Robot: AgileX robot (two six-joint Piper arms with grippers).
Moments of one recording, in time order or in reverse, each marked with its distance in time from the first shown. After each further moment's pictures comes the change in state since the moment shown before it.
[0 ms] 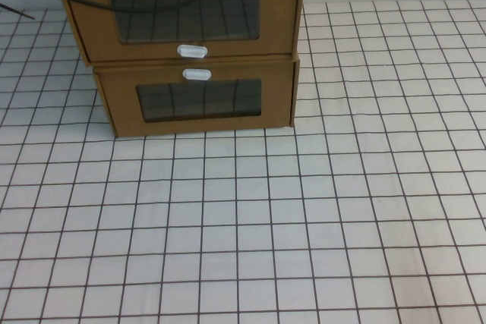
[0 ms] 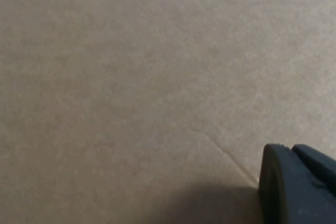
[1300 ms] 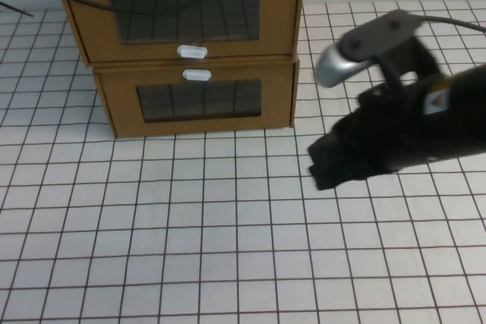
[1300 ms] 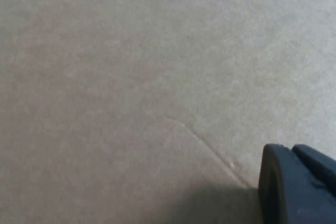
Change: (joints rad) right arm 0.638 1.343 -1.125 -0.401 0.563 -0.250; left arm 0.000 0.001 -0.025 0.003 0.066 -0.004
